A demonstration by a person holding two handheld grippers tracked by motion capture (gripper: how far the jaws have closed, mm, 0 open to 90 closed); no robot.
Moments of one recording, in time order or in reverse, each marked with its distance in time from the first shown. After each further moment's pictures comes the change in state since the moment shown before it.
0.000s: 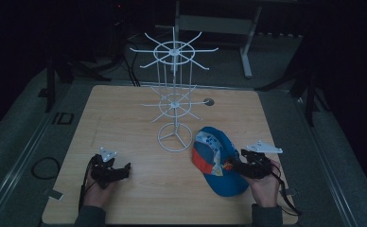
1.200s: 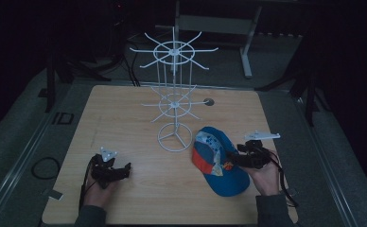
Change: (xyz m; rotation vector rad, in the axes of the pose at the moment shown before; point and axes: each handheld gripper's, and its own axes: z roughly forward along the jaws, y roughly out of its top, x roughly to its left) left arm 0.000 0.001 0.001 0.001 -0.001 -0.001; right arm -0.014 0.028 0.013 0.094 0.126 0.017
